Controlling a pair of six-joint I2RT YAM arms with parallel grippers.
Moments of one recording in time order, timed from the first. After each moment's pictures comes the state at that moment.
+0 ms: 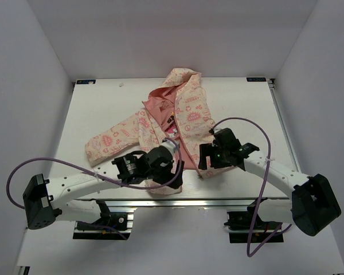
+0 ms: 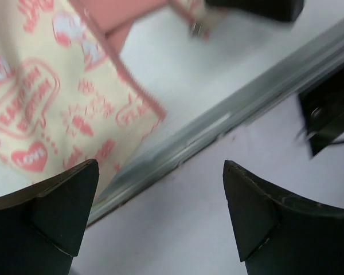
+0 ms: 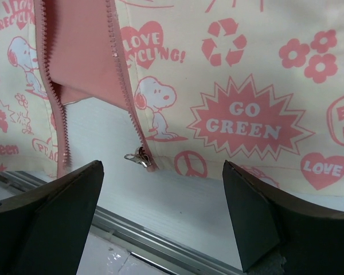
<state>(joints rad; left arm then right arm) -1.14 1.20 0.91 -0.62 -0.12 -0.63 0.60 1.23 0.71 -0.47 -0.11 0.40</state>
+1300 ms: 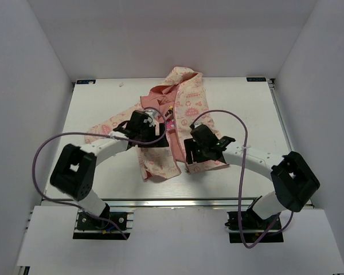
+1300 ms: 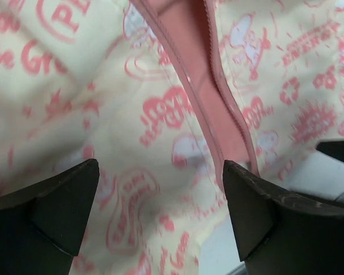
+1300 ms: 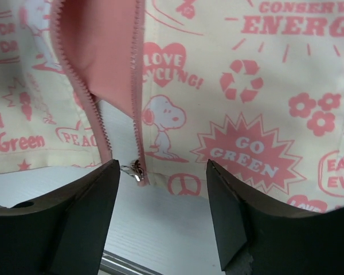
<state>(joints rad) -0.48 1.66 0.98 -0.18 0.24 -0.41 0.78 1.48 0.90 -0.37 0.05 0.44</state>
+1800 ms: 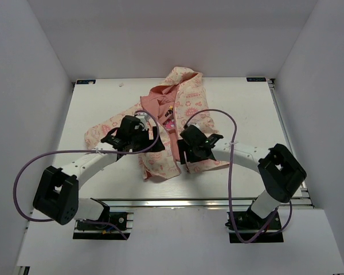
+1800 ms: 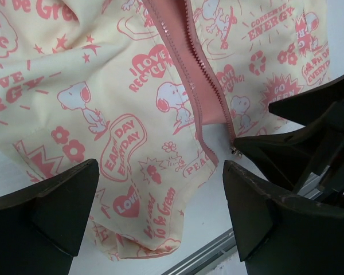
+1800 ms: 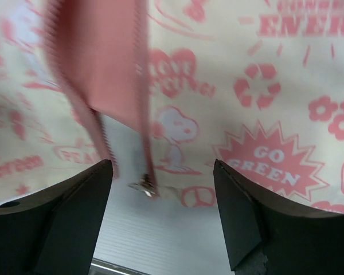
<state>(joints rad) -0.48 1.34 0.83 -0.23 0.23 -0.45 0.84 1.61 0.98 -0.45 0.14 0.52</state>
